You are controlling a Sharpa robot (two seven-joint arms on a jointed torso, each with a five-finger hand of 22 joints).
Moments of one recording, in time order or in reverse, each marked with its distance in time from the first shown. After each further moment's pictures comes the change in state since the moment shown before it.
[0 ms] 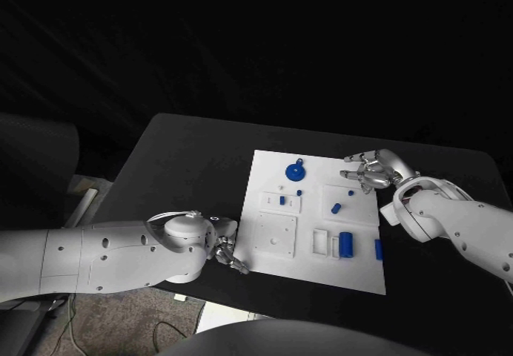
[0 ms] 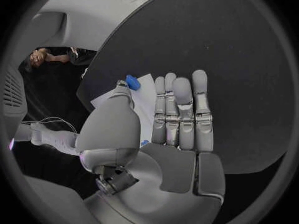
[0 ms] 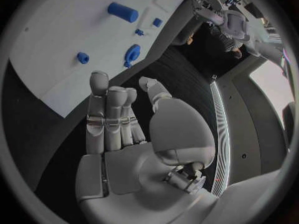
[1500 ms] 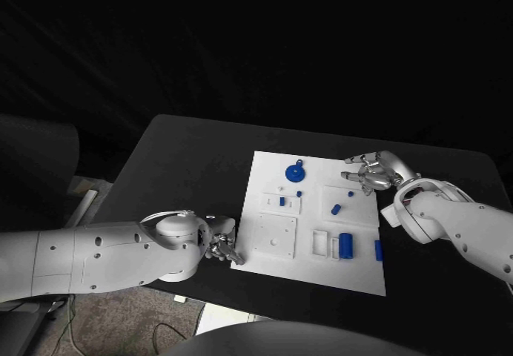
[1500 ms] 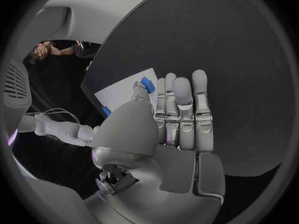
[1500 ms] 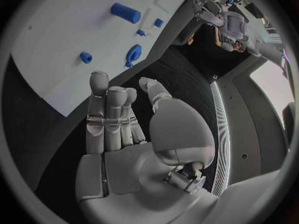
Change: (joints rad) left arm 0.003 -0.030 0.003 -0.008 0.049 -0.061 0.089; left_hand 0.267 0.258 -0.099 -0.040 0.009 -0.042 0.005 -0.007 -0.049 -0.002 0.002 -0.016 -0.017 -0.003 0.003 0.007 -0.016 0.000 0.001 0.006 -0.021 0.000; right arm -0.002 -0.004 0.000 -0.003 0.000 0.000 0.000; right_hand -0.005 0.005 0.000 0.000 0.000 0.000 0.000 0.000 0.000 0.000 0.000 0.000 0.001 0.000 0.000 0.000 0.000 0.000 0.000 0.000 0.000 0.000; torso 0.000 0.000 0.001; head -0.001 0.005
